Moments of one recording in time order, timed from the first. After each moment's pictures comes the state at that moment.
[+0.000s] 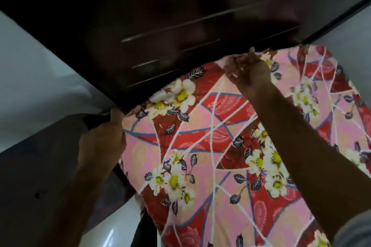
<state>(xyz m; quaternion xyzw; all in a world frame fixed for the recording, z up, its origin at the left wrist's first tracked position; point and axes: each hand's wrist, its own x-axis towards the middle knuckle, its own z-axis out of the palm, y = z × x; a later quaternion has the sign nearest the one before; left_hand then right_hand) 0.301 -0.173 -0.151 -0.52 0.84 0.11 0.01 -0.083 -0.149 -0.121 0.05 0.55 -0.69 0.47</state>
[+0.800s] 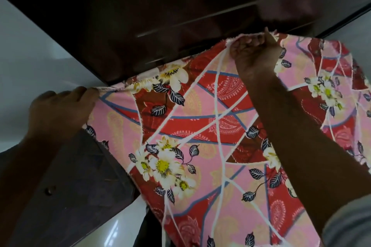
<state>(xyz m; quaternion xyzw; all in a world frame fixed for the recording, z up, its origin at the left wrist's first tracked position) 0.376 -0.270 -0.153 -0.33 0.94 -0.09 0.06 -0.061 -0.190 -0.108 0.09 0.35 -0.81 0.45</state>
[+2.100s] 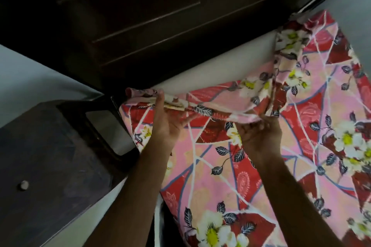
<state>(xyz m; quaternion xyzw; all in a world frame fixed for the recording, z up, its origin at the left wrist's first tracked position) 0.140 -0.095 -0.210 -0.46 0.04 0.85 -0.24 -0.035 0.052 -0.166 0.16 0.51 -0.73 0.42</state>
